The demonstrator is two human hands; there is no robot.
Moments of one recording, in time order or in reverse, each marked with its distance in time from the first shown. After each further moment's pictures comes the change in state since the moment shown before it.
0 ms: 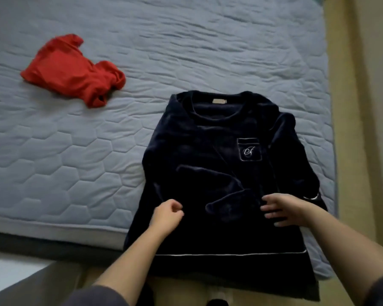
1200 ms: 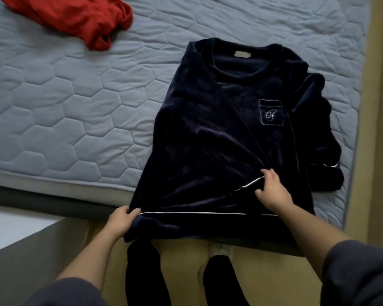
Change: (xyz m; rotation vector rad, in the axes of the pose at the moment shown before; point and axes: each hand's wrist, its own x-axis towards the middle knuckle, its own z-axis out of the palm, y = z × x) left_hand -0.015 -0.198 -0.034 -0.026 -0.041 -0.323; right_hand 0.038 0.060 0.106 -0.821 0.526 -0.253
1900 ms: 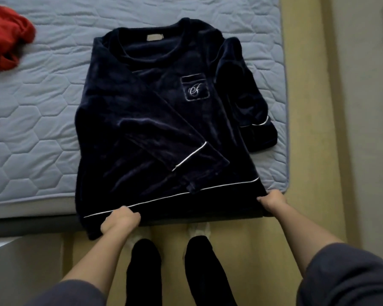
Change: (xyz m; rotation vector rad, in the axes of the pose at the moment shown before) left_hand -0.097 0.126 0.133 0.710 0.094 -0.157; right_hand -0.029 0.210 0.030 0.493 -0.191 0.468
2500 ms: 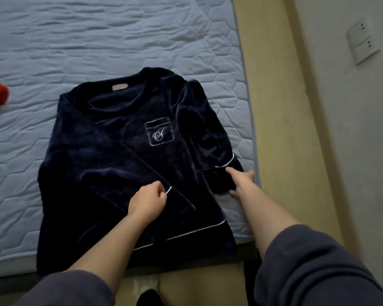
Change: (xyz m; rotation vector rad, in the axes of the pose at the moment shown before) left_hand -0.043 0.212 -0.076 -0.161 0.296 0.568; right_hand 0.086 -0.120 -0.101 1.013 -0.022 0.143
